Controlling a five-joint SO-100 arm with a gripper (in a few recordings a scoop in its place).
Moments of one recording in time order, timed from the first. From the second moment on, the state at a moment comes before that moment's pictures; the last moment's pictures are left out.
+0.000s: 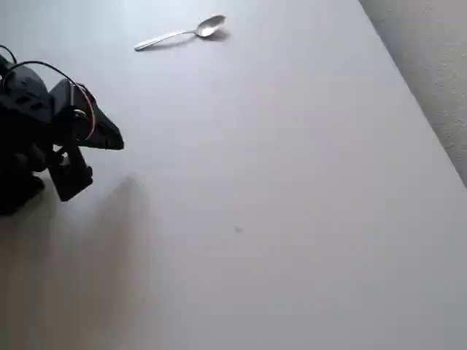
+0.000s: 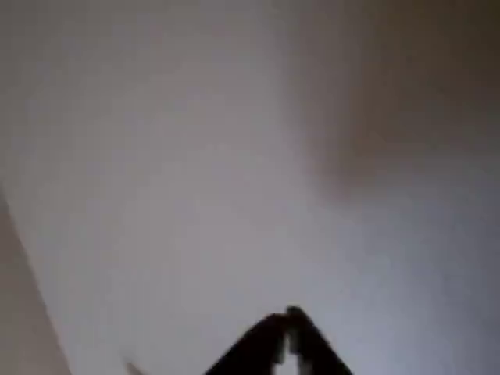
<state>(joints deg) 10.4 188.0 170.2 72.7 -4.5</state>
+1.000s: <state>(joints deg) 9.8 188.0 170.2 73.1 -1.5</state>
